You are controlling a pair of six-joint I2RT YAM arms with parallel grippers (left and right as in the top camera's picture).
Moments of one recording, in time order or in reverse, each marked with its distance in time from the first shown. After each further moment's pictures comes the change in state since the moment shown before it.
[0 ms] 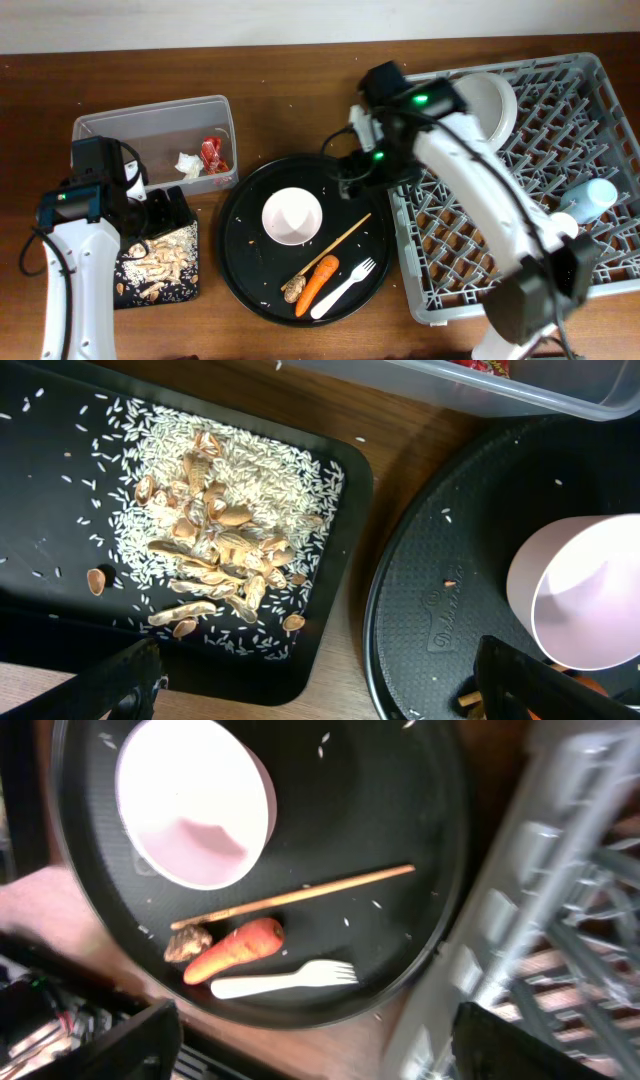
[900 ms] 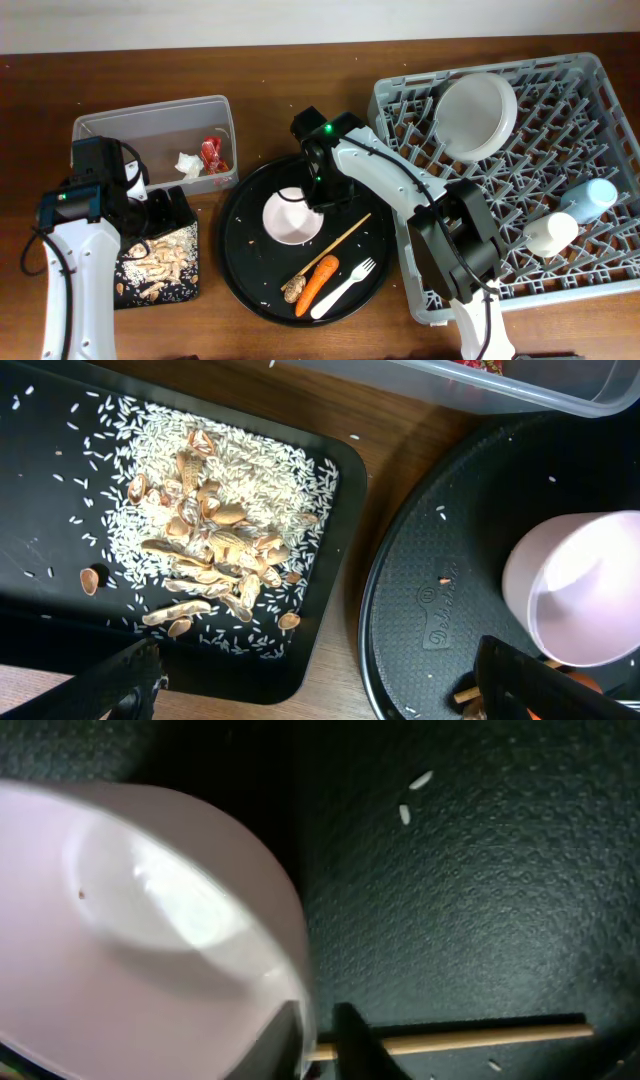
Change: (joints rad) left arm 0.001 0.000 0.000 -0.002 0.010 0.000; right arm 0.166 0.340 -0.010 0.226 0.040 0.192
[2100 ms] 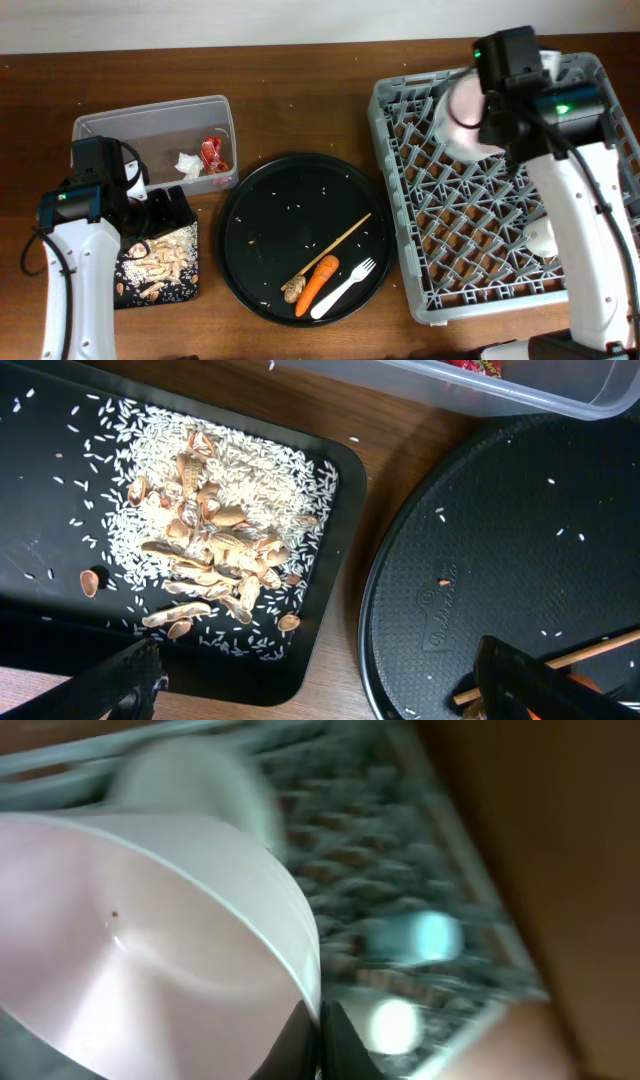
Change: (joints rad) left arm 0.000 0.000 0.000 0.003 0.000 0.000; right arm -0.440 -0.613 0.096 -0.240 0.863 0.048
